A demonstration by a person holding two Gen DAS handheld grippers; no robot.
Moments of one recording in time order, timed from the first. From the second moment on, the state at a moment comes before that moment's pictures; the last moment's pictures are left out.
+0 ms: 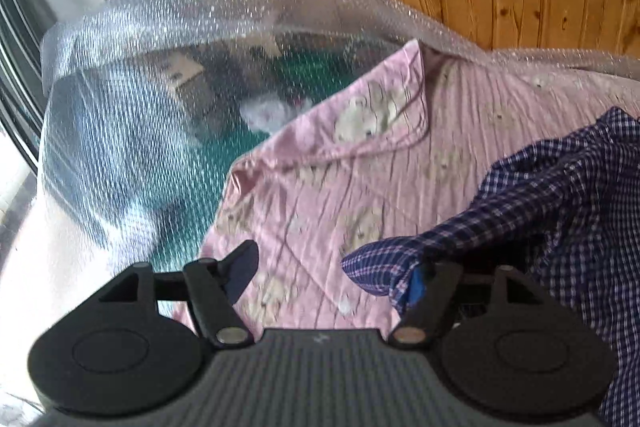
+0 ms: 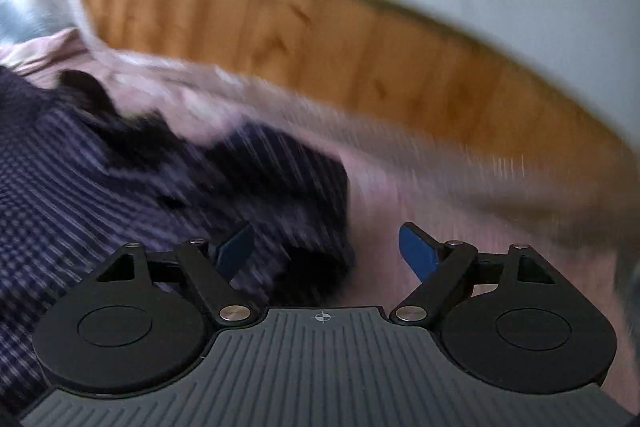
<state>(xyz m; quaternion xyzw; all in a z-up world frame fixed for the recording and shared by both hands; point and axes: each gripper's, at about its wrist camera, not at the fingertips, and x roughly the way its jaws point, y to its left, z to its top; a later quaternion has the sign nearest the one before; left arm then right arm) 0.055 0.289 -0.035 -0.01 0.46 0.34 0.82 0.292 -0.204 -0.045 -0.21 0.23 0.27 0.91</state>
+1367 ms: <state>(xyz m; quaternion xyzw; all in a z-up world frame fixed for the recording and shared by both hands) 0.098 0.191 0.016 -0.04 0.30 0.08 0.95 0.214 -0.018 -0.004 -0.28 0.18 0.54 0.77</state>
